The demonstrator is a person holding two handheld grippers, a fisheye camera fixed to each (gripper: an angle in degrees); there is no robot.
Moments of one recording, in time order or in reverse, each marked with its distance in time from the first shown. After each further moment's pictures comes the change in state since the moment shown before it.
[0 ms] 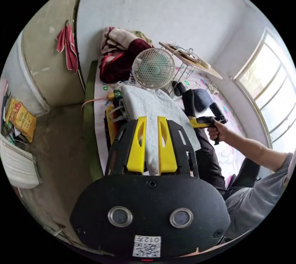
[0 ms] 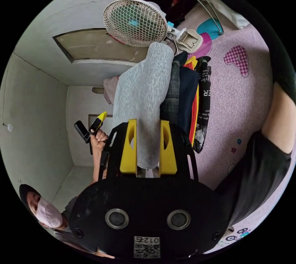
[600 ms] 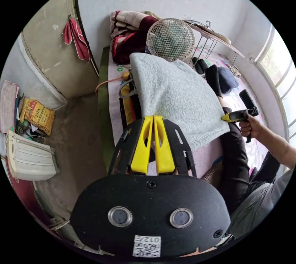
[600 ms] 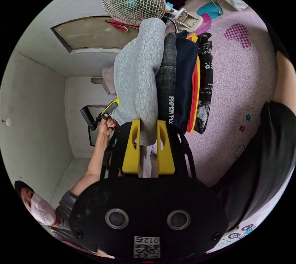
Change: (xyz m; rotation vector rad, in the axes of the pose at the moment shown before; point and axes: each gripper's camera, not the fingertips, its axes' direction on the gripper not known) left arm 0.032 0.030 0.031 -0.117 -0.190 0.017; right arm 0.052 0.042 0.041 -0.087 -0.004 0.005
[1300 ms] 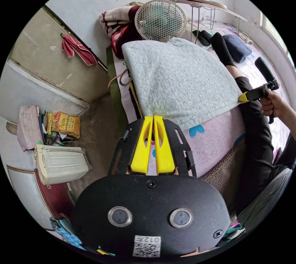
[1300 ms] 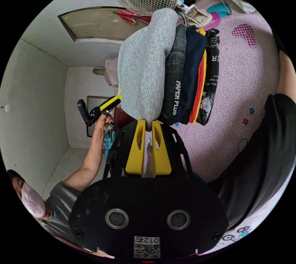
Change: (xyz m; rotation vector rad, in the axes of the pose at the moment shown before) left arm 0.106 -0.009 -0.036 -0.140 -0.266 0.160; right arm 0.053 -0.052 -0.081 -0.055 0.030 -0.090
